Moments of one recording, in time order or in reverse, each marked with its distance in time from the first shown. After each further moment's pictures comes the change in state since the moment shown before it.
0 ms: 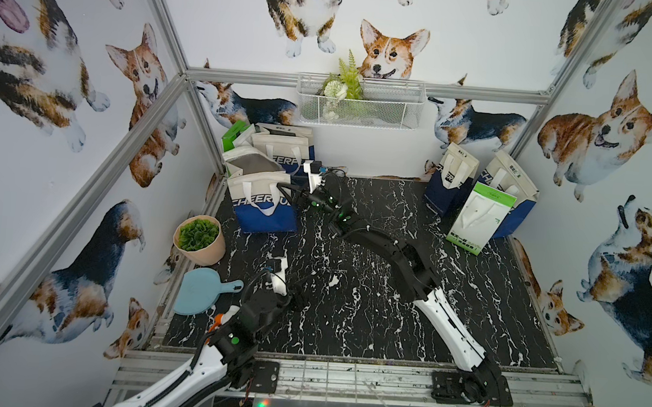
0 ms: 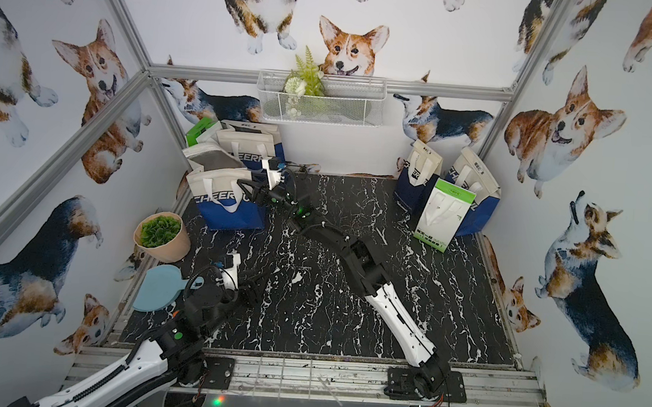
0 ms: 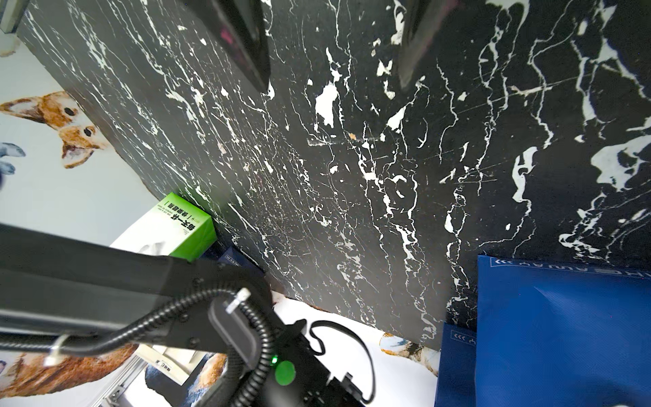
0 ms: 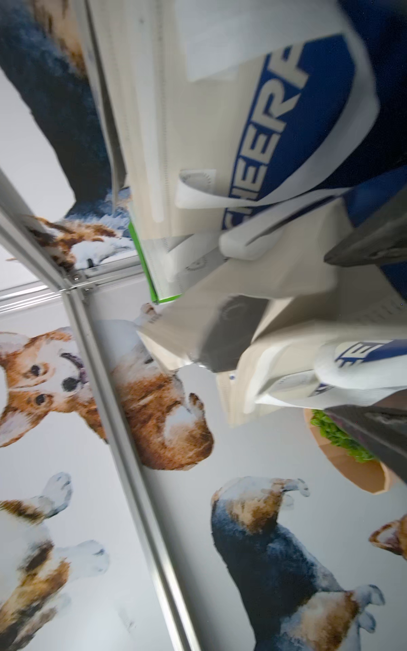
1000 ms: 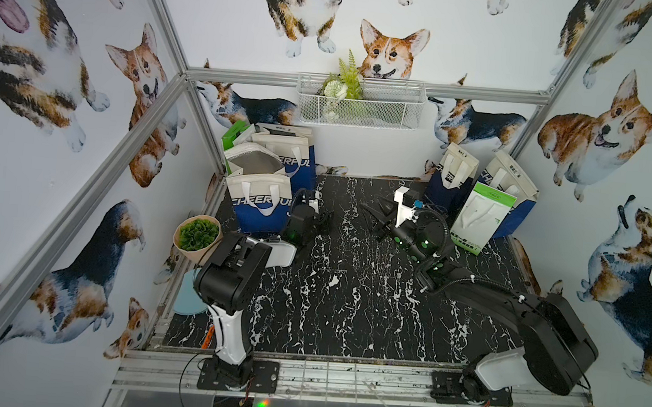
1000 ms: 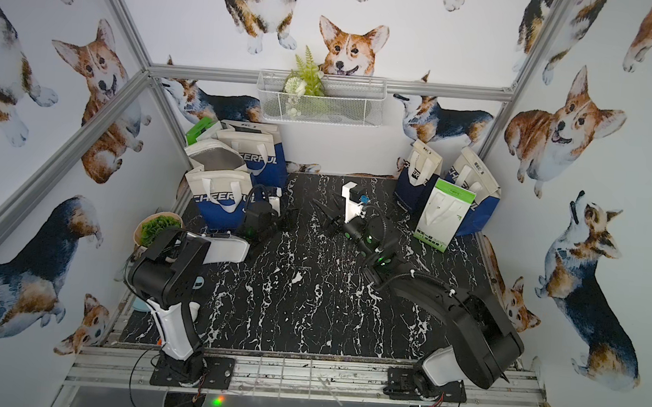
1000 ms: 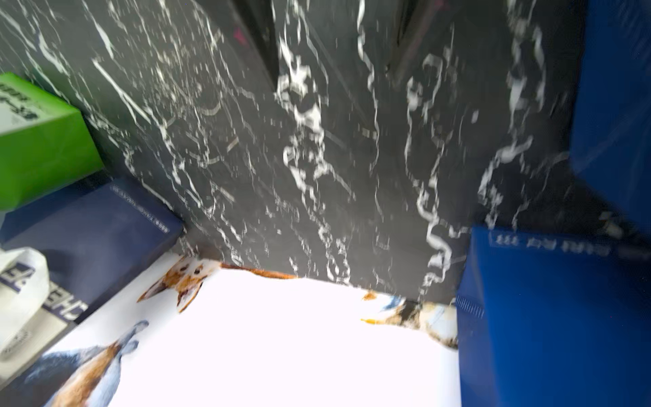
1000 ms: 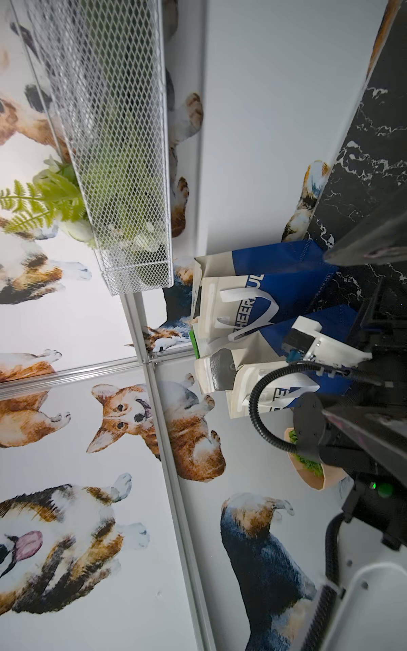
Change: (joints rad) left arm 0.341 1.390 0.849 0.472 0.240 0.172; right arm -0.113 -1.192 -1.395 0.212 0.248 -0.213
